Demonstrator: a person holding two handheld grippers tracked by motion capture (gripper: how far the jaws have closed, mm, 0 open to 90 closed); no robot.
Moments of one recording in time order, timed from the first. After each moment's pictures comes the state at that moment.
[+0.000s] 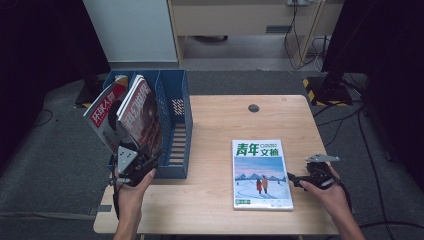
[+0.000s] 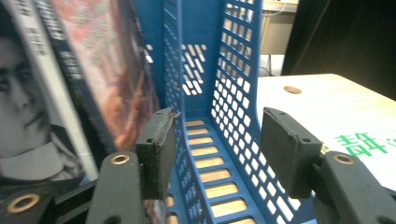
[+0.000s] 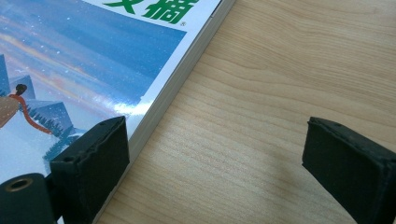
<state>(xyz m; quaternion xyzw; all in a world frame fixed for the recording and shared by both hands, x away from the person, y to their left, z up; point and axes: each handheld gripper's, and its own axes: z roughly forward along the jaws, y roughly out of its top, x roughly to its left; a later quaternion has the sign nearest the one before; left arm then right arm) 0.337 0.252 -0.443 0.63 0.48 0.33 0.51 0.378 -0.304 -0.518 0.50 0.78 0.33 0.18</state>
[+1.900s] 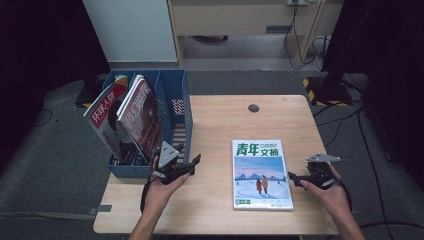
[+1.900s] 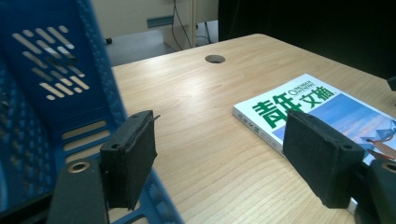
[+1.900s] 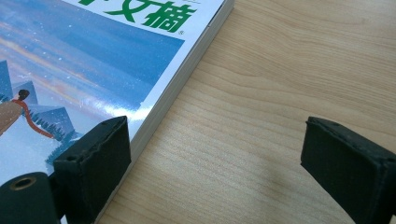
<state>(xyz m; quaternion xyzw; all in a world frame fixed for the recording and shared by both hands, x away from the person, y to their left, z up) 0.358 0.166 -0.450 0.73 0.39 0.25 0.51 0.377 -0.305 -0.514 0.50 0.78 0.33 0.19</state>
